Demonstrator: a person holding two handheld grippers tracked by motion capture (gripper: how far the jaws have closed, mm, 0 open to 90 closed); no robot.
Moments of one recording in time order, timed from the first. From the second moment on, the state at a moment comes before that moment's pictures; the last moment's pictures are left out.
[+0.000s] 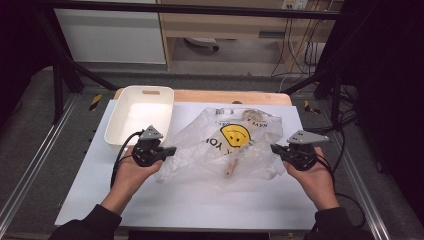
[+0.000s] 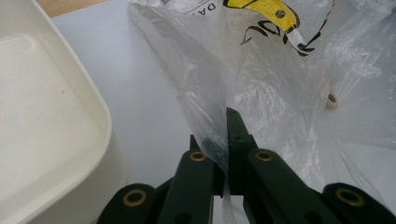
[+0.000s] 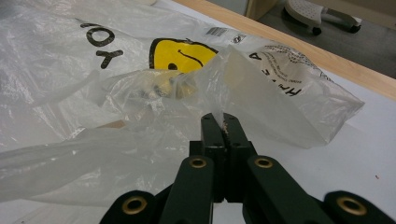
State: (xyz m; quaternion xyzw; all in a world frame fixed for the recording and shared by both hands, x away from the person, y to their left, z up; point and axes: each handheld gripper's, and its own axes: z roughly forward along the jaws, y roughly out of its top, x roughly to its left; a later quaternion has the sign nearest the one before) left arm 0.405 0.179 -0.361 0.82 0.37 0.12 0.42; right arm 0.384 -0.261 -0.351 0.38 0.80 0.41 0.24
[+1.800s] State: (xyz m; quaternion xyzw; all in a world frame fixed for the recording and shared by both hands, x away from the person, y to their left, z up) left arm 0.475 0.187 -0.284 0.78 0.41 0.12 0.47; right arm 0.458 -0.255 -0.286 0.39 0.78 0.43 0.22
